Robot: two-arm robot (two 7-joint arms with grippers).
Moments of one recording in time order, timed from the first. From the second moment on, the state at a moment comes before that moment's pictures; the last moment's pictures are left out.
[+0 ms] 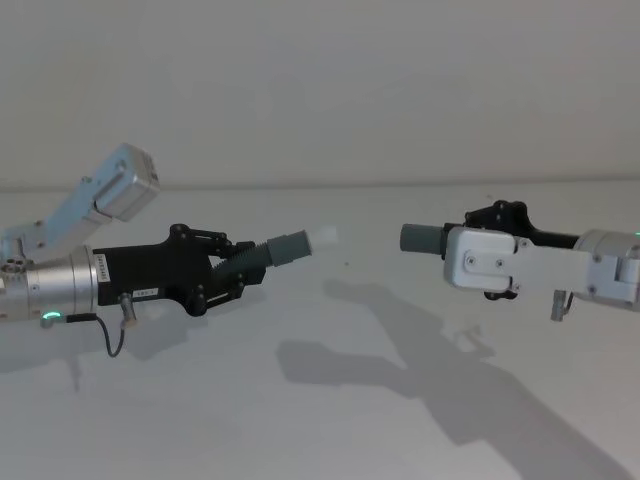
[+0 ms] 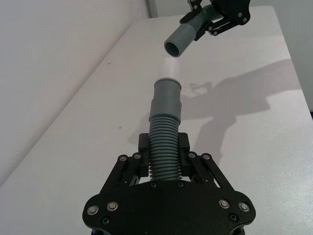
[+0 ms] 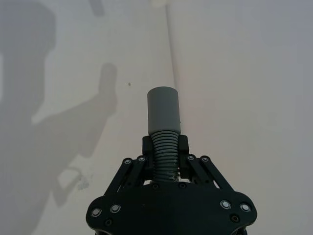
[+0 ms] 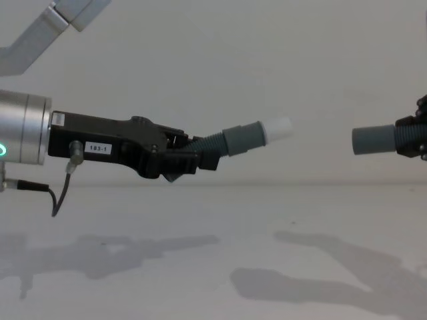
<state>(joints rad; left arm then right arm) -0.62 0.50 0.54 -1.36 -0.39 0.05 -0.95 0.49 0.89 -0.58 -1.87 -0.28 0.25 0.61</state>
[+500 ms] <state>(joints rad) -0.62 0.50 0.54 -1.36 -0.39 0.05 -0.95 0.50 0.89 -0.57 -1.87 -0.27 0.19 0.65</state>
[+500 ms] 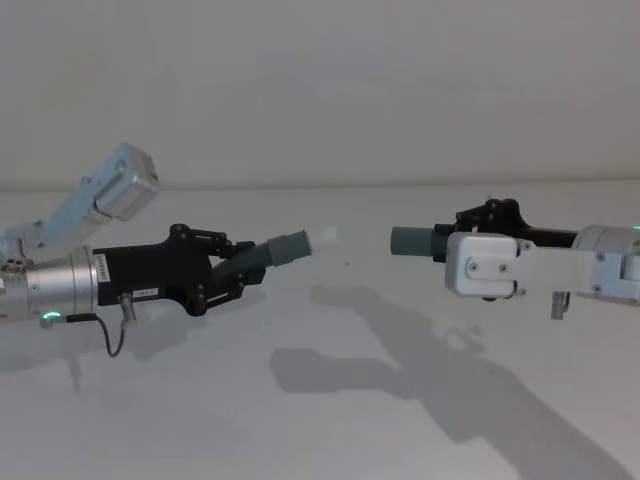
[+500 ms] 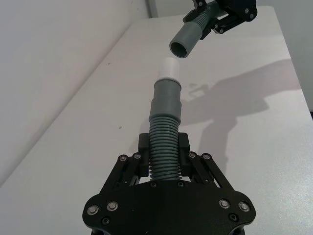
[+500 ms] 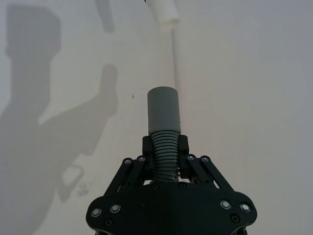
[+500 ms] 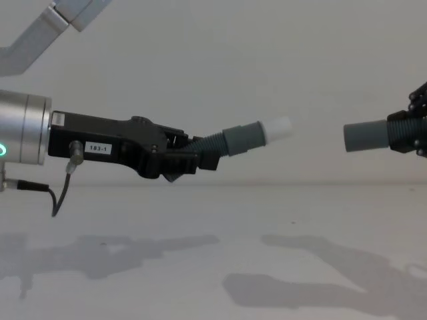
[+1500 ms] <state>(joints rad) -0.62 0.50 0.54 -1.36 -0.39 0.05 -0.95 0.58 0.82 -0.61 -1.81 -0.33 0.10 0.72</state>
